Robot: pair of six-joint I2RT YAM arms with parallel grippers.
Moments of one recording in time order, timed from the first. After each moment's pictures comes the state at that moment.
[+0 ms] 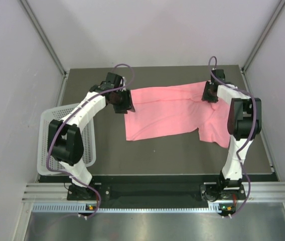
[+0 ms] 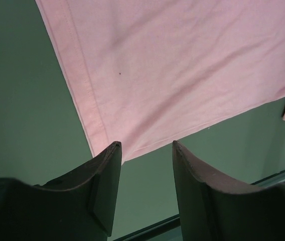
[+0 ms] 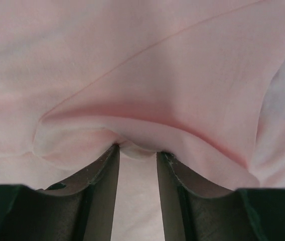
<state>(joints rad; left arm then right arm) -0.35 1.73 1.44 -0.71 0.22 -0.47 0.01 2.08 1.52 -0.40 0.06 0.27</state>
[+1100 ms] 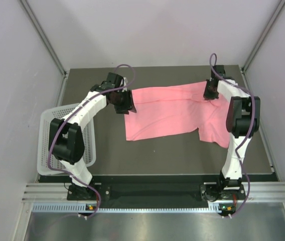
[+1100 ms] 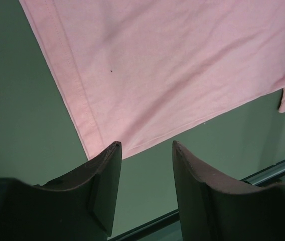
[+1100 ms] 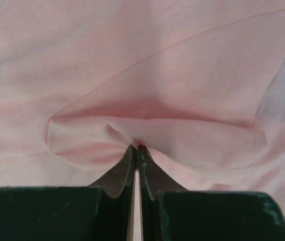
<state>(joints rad) -0.35 1.75 1.45 -0.72 0.26 -0.46 0.01 2.15 1.66 -0.52 0.05 0.25</state>
